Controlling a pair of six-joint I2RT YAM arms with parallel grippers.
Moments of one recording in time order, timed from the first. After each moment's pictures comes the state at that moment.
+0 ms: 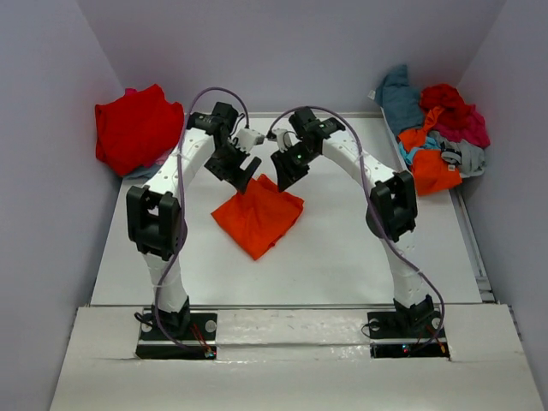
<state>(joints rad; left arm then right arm) -0.36 1.92 1.81 -1.20 0.18 0.35 0.52 2.27 2.15 -1.04 -0.55 -0.15</state>
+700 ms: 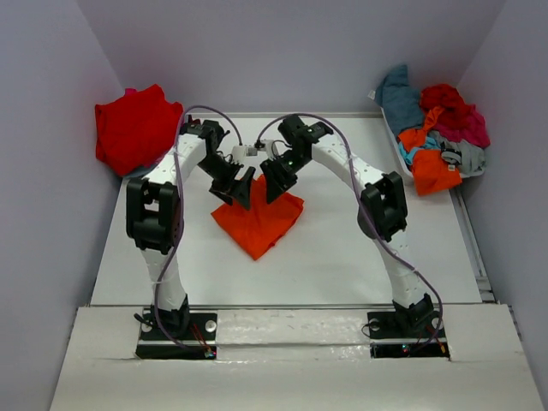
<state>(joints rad) -0.24 1.96 1.67 -1.25 0.62 0.35 0.58 2.33 2.22 -1.15 -0.73 -0.18</state>
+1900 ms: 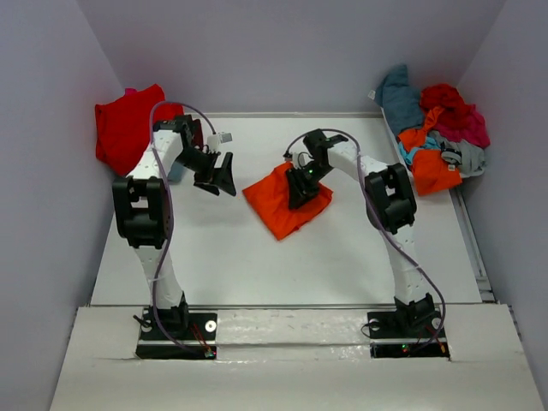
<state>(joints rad) -0.05 1.98 1.72 -1.24 0.74 0.38 0.47 2.37 1.95 -0.98 -0.67 -0.07</state>
